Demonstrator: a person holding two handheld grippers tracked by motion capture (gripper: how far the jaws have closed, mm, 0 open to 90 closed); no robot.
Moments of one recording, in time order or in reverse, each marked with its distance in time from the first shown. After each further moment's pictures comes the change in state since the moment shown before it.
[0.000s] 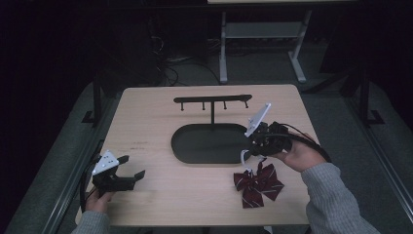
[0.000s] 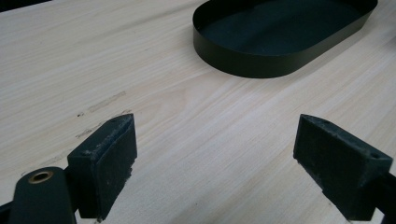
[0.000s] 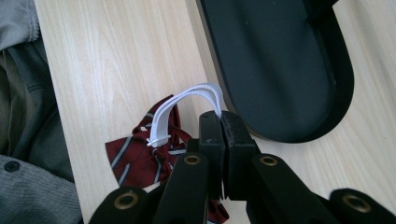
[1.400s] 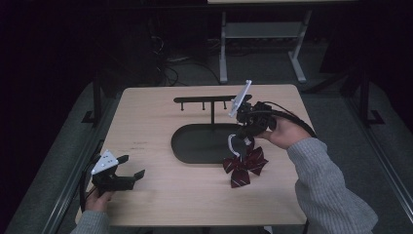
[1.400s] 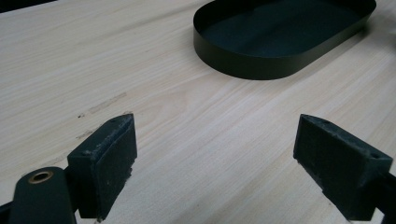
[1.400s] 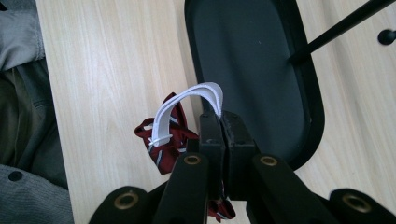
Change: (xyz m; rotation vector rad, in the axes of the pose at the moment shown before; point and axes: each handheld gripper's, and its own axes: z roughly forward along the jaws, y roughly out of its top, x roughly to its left) left arm 0.002 0.000 0.000 -0.010 -0.005 -0.004; right arm -0.027 0.056 -0.011 0.026 0.029 -0.055
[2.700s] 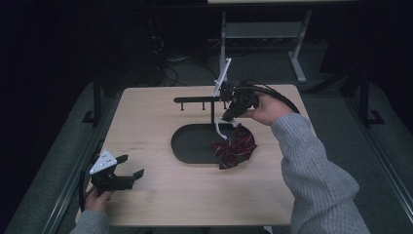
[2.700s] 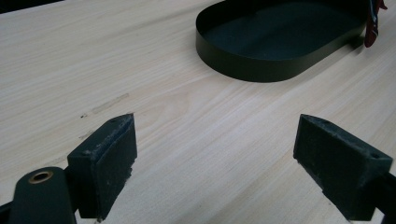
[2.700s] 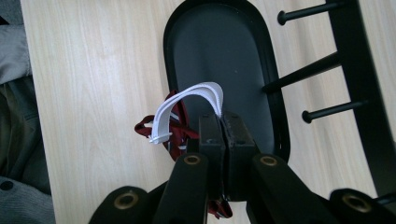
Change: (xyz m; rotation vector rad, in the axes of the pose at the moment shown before) left arm 0.003 0.000 -0.002 -0.003 0.001 -0.010; right arm -0.036 0.052 -0.005 0.034 0.013 -0.026
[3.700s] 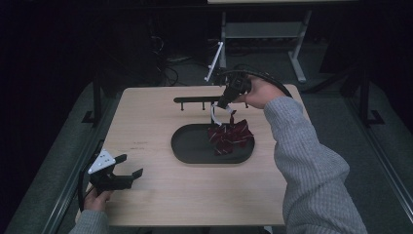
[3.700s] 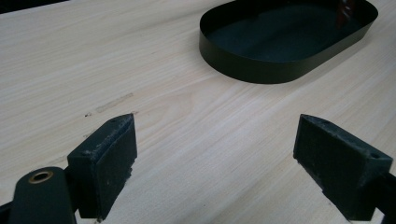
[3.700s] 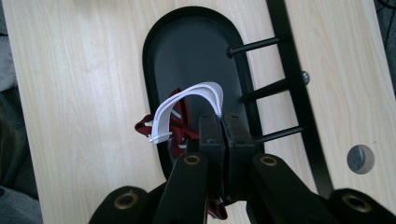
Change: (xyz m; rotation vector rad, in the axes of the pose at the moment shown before) left arm 0.003 -0.001 -0.001 -0.007 0.002 -0.011; right arm -0.031 0.026 -0.009 0.019 -0.005 0.024
